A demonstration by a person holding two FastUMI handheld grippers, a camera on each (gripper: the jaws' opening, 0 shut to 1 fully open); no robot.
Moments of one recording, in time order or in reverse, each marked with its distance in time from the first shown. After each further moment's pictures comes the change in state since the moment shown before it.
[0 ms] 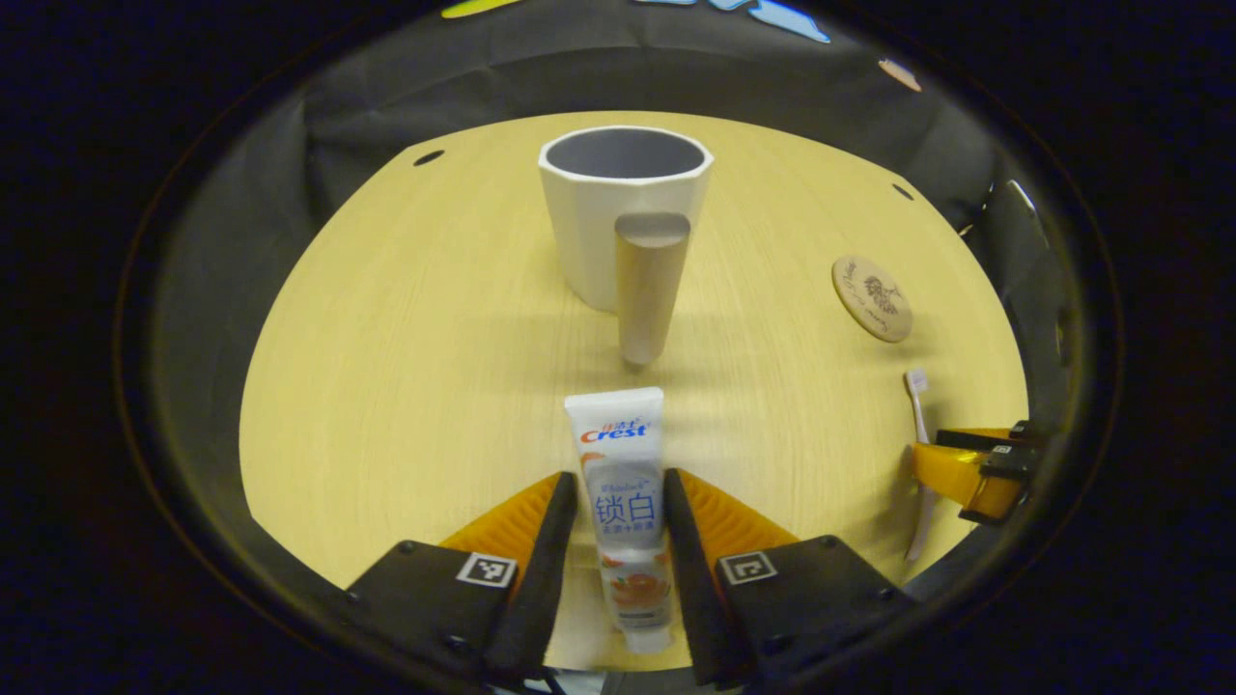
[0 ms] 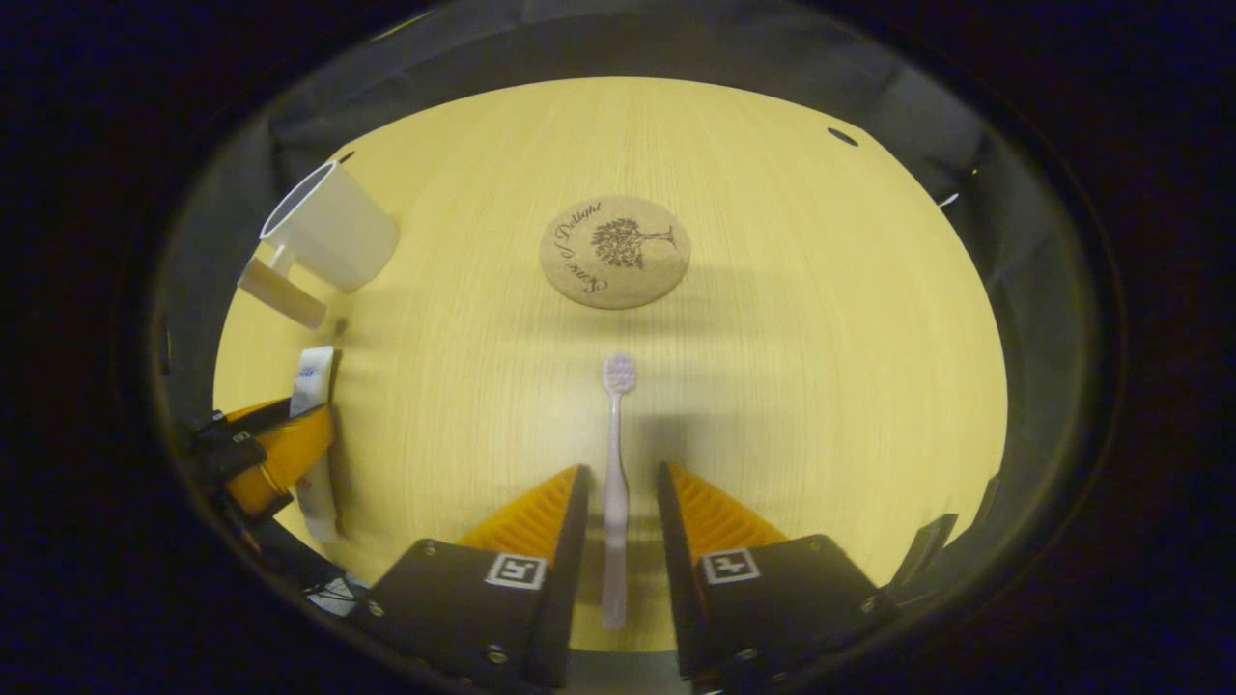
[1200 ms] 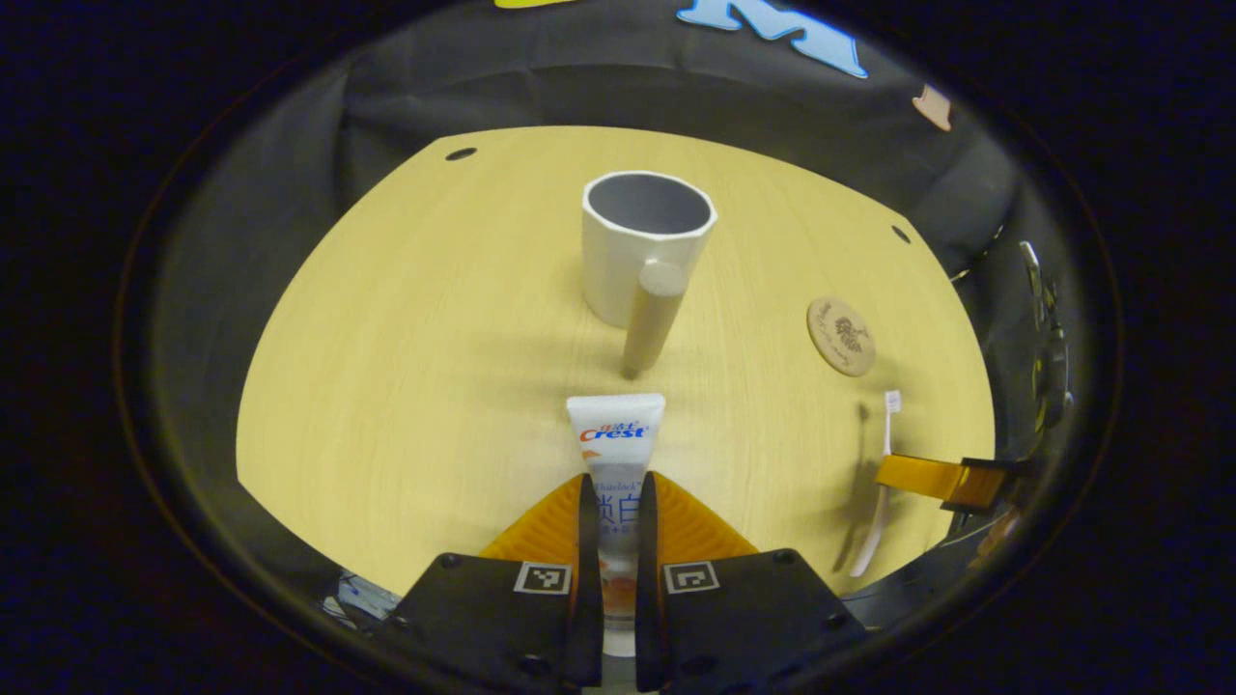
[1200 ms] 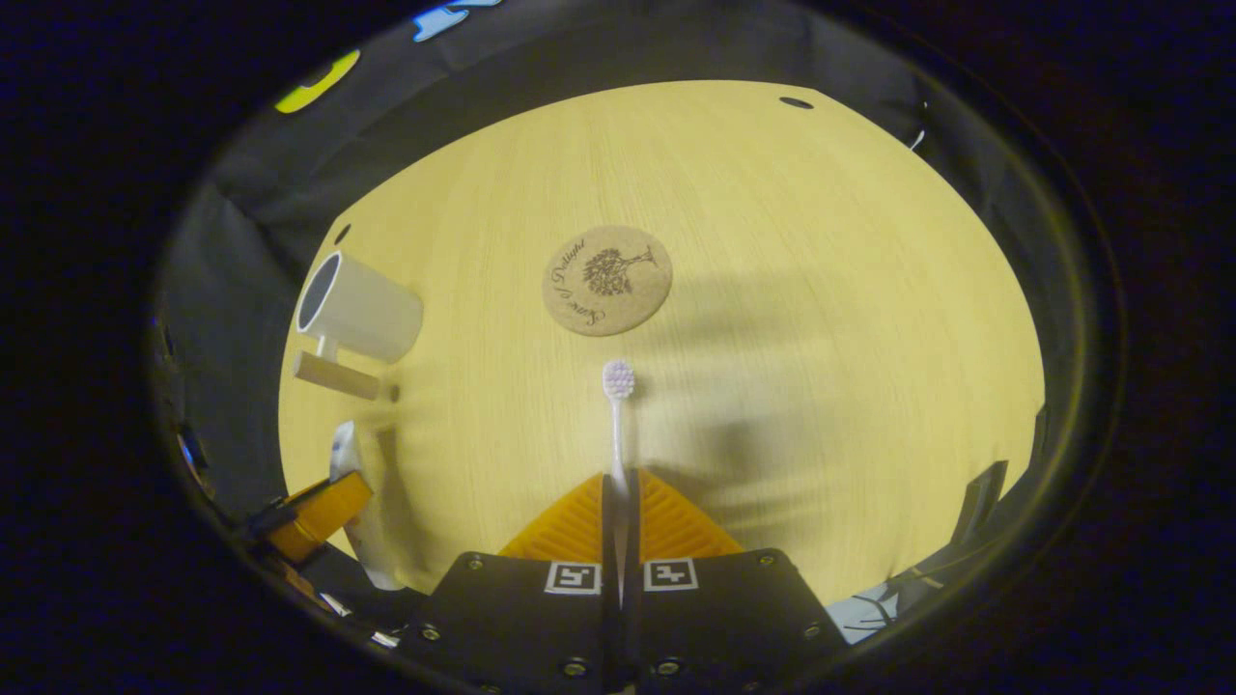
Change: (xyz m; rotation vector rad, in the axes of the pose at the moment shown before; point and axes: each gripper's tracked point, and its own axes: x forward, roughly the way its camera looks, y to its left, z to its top) left arm -0.058 0.004 0.012 -0.141 -0.040 -0.040; right arm -0.028 0.008 0.015 0.207 -0.046 0.153
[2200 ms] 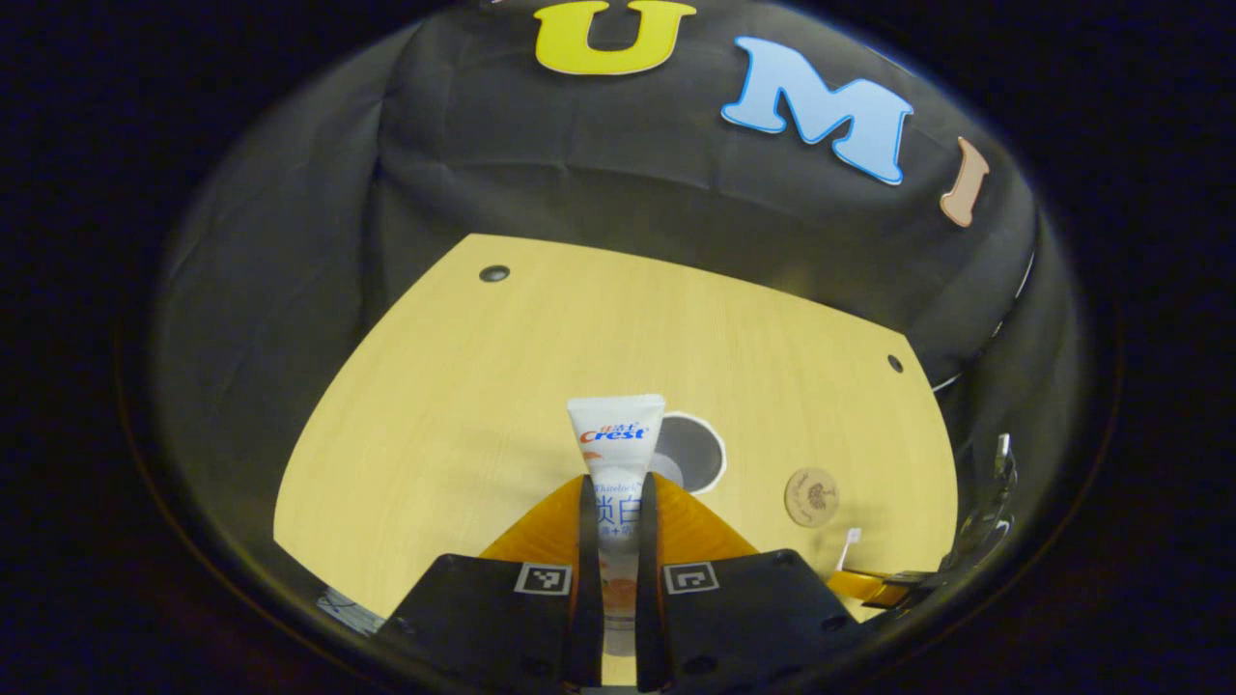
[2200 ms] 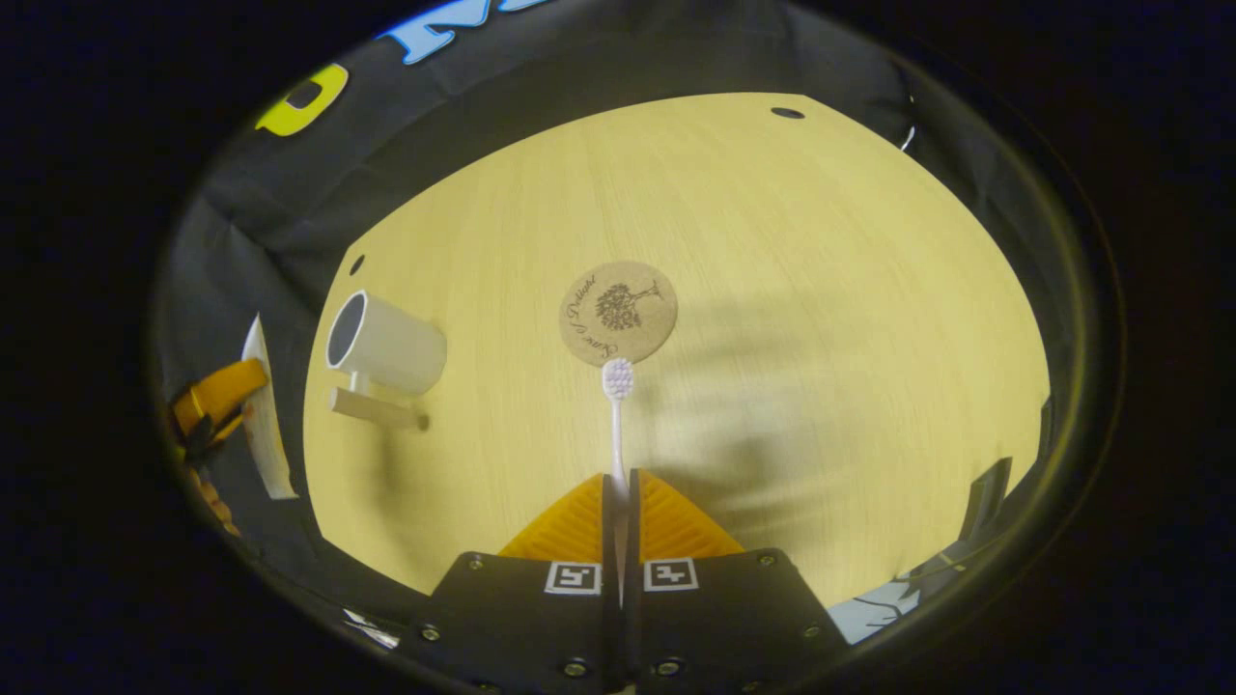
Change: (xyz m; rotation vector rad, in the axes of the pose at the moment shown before) left arm -0.051 0.026 0.185 -0.035 -0.296 -0.033; right arm -0.013 0.005 0.017 0.050 -0.056 0.045
